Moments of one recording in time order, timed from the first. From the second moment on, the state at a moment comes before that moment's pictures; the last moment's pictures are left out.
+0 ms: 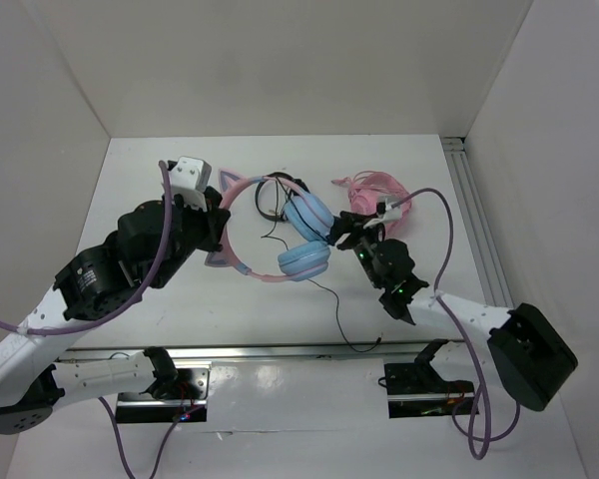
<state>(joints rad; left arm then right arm) -0.93 0.95 1.43 -0.76 -0.55 -0.31 0.69 1.21 0.46 0.86 0.35 0.45</state>
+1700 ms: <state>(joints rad) -0.88 1.04 1.56 -0.92 -0.87 -0.57 0.95 1.42 0.44 0.84 -0.32 0.13</state>
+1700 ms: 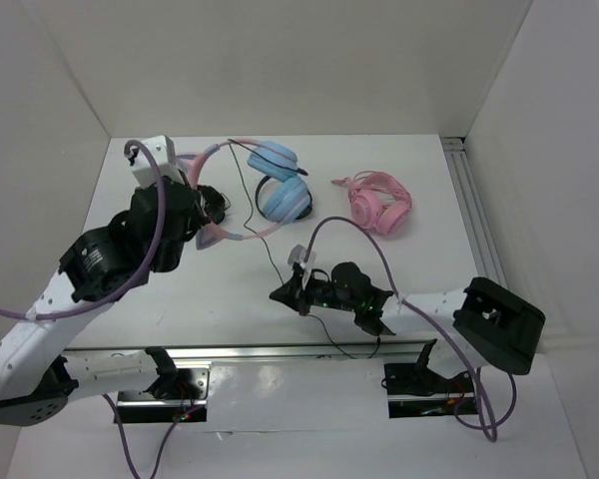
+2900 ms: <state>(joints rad) -0.80 1.26 1.13 -0.90 -0.41 -0.21 1.42 1.12 0.80 0.18 1.00 -0.48</state>
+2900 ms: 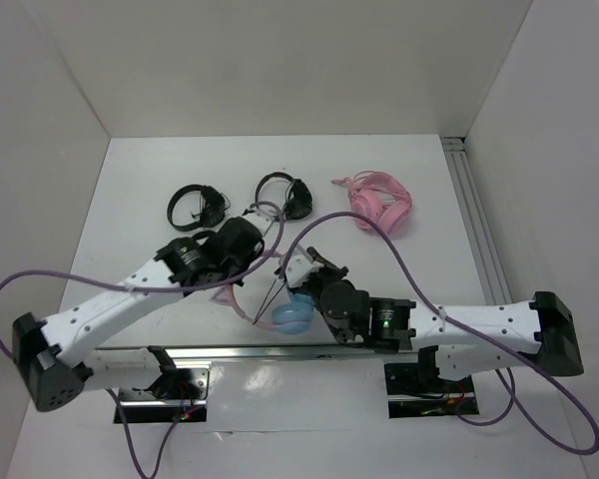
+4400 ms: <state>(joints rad) -0.95 0.97 1.49 -0.85 -0.39 -0.12 0.68 1.49 0.80 0.73 -0.54 0.14</state>
